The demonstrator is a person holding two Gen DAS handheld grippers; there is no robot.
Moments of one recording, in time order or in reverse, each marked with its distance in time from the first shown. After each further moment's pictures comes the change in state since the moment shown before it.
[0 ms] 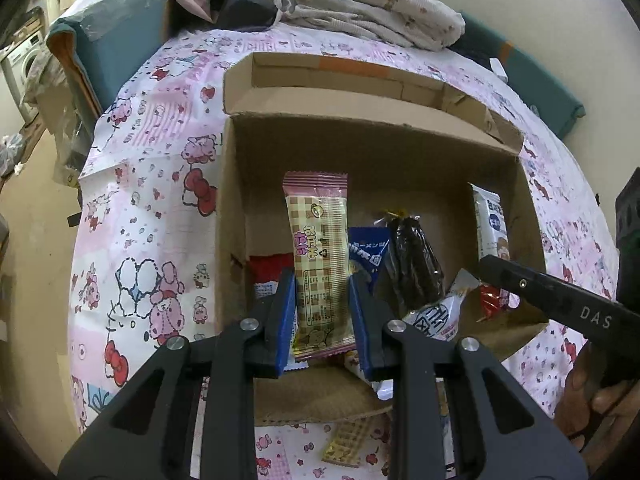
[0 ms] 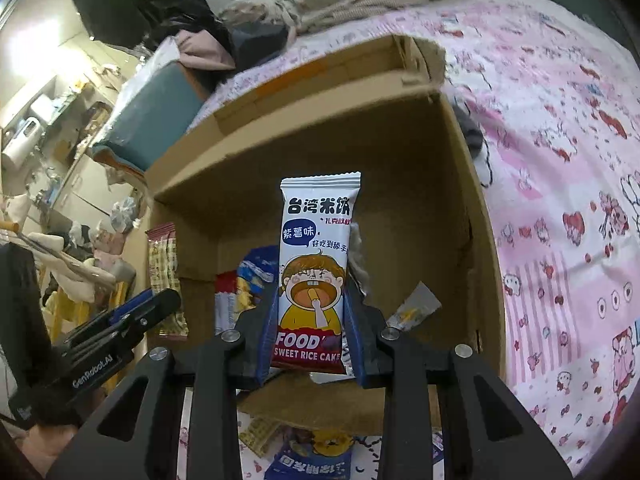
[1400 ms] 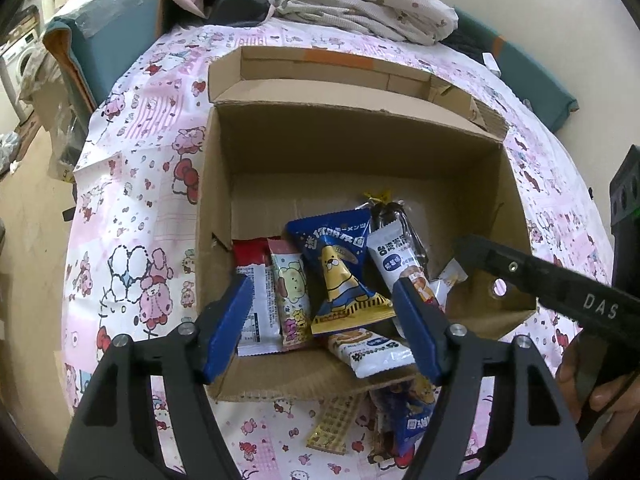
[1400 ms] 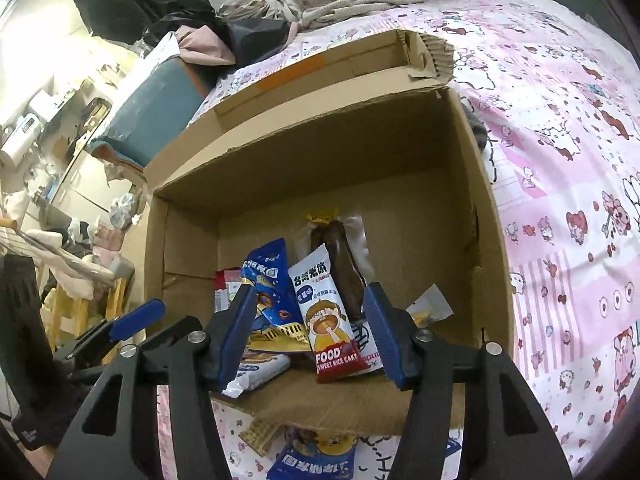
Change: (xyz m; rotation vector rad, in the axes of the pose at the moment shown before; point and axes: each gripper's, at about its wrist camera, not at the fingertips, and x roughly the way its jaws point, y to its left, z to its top) left arm -0.011 -0.009 -0.010 0.009 0.018 -0.017; right arm -0.007 0.006 -0.003 -0.002 -0.016 0.013
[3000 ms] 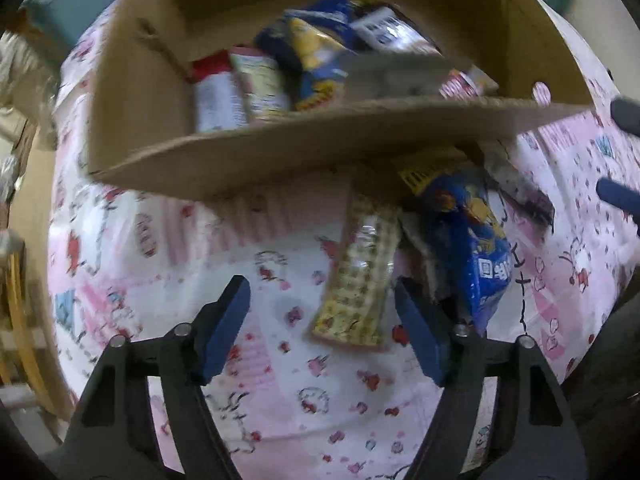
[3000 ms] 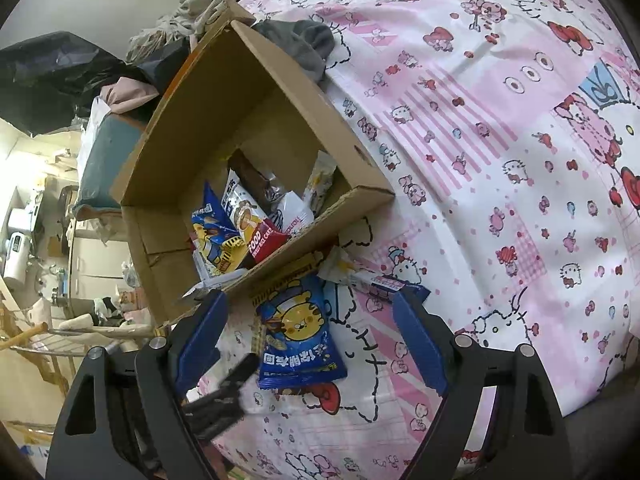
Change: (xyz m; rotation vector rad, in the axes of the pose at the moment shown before) left arm 0.053 -0.026 -0.105 0.185 0.307 0.098; right arm -0.046 -0.076 -0.086 0.438 0.069 0.018
